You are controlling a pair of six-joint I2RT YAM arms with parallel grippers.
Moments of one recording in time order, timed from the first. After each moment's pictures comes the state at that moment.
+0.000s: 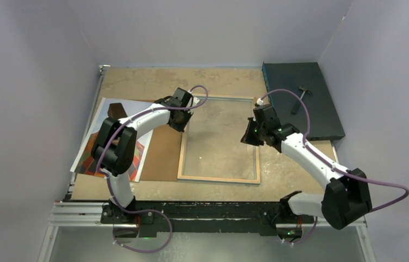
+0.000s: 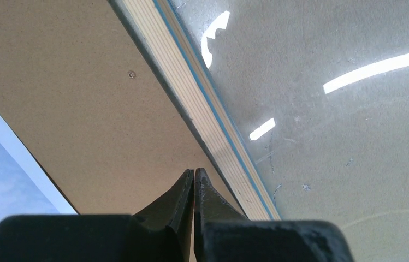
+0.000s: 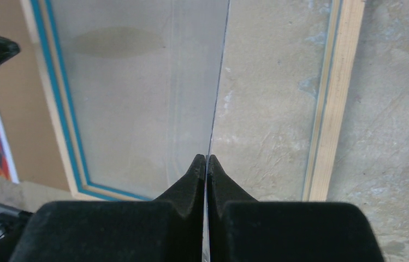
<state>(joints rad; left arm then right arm) -0.51 1.85 1.31 -0.57 -0.07 0.04 0.45 1.27 0.86 -0.52 -0.03 0.64</state>
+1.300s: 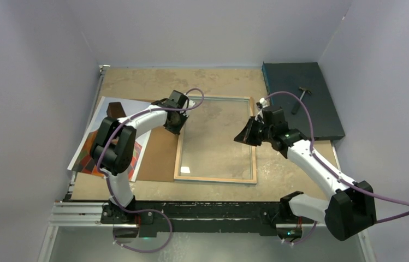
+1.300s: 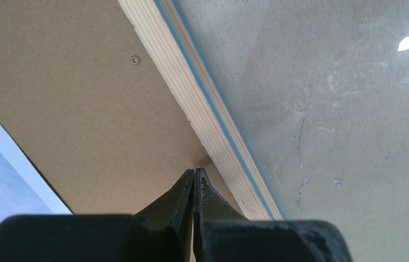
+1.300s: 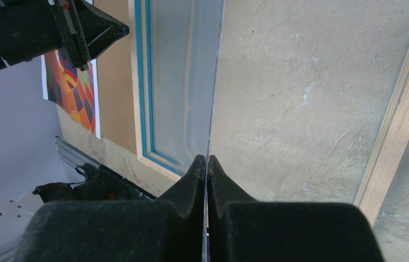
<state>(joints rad) -0.47 1.85 1.26 -0.56 -0.07 0.07 0.40 1.16 0.82 -0.41 -0.32 0.71</state>
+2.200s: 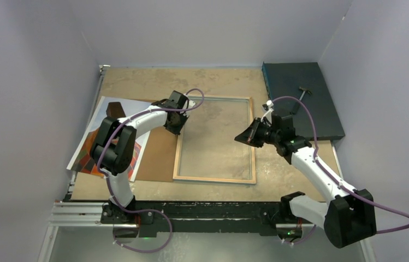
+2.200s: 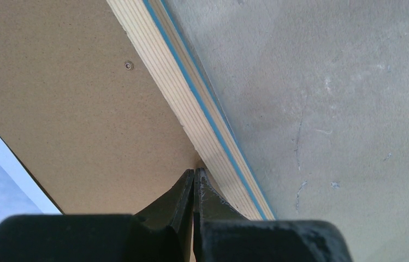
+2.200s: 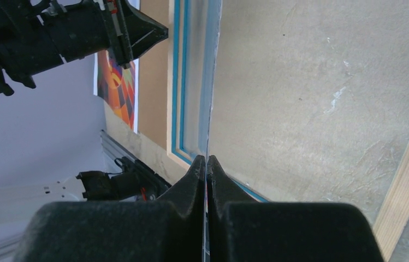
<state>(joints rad) -0.47 1.85 1.24 -0.54 -0.06 0.07 0.30 1.09 0.68 -0.24 -0.50 0.78</state>
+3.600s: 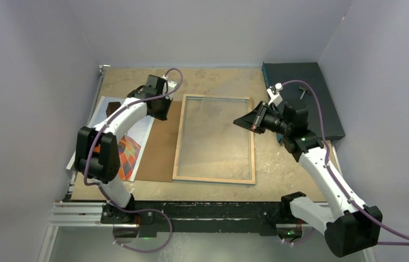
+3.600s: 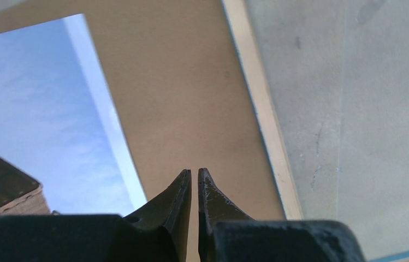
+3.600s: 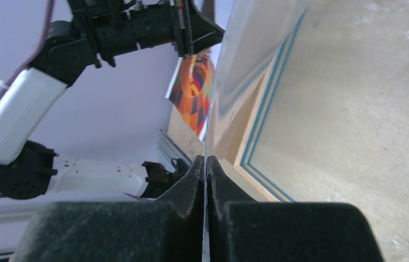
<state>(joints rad) -0.32 1.73 1.33 -0.63 0.03 0.07 0.26 1.01 0.84 -0.21 -0.63 0.86</state>
